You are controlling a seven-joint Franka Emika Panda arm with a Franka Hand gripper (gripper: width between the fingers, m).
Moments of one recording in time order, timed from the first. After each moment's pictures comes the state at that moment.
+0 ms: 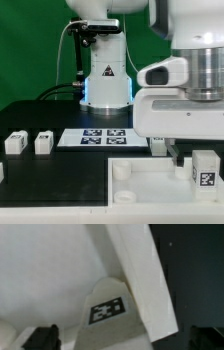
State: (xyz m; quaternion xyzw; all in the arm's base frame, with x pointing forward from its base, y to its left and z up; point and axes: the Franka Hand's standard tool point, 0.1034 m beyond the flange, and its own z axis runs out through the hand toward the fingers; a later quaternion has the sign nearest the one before) arm 0.623 0.120 0.073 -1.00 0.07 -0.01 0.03
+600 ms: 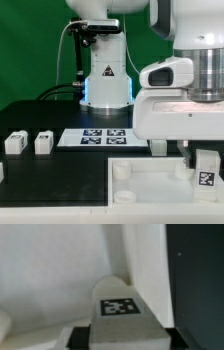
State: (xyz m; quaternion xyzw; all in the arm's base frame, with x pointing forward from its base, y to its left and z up) arm 0.623 0.117 0.072 -0.99 0.16 -0.01 0.04
